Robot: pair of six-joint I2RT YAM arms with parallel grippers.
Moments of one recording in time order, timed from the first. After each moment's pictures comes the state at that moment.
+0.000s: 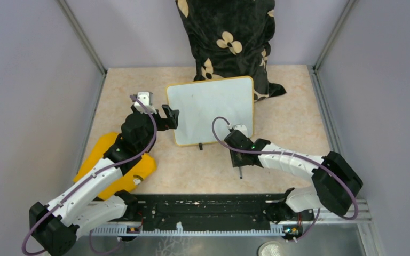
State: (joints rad) left arm -0.62 0.92 0.73 0.04 -0.35 -0.32; right arm 0.83 1.32 0.71 -0.50 0.27 0.54
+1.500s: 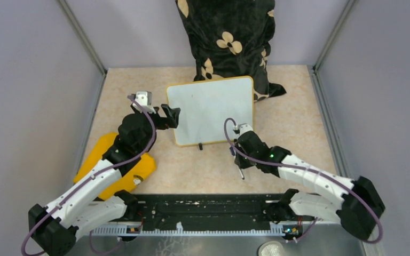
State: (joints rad) left arm -0.62 0.91 0.73 0.08 -0.32 -0.31; right arm 0.79 1.14 0.62 -0.46 0.14 0.44
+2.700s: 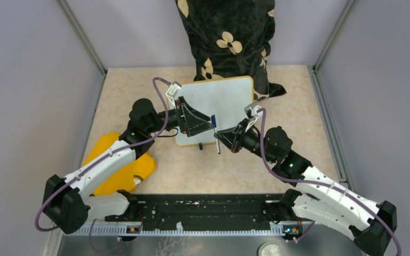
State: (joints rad) left arm -0.62 1.16 0.85 0.42 0.69 -0.72; right arm 0.83 0.77 0.64 0.13 -0.11 0.43
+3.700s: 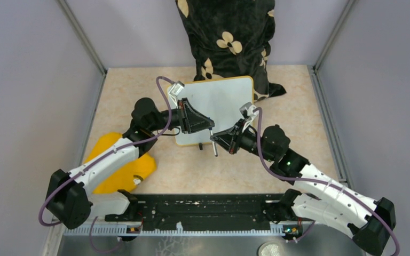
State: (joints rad) left arm -0.62 1.23 0.86 0.51 0.77 -0.76; right arm 0.83 0.81 0.65 0.15 -0.21 0.44
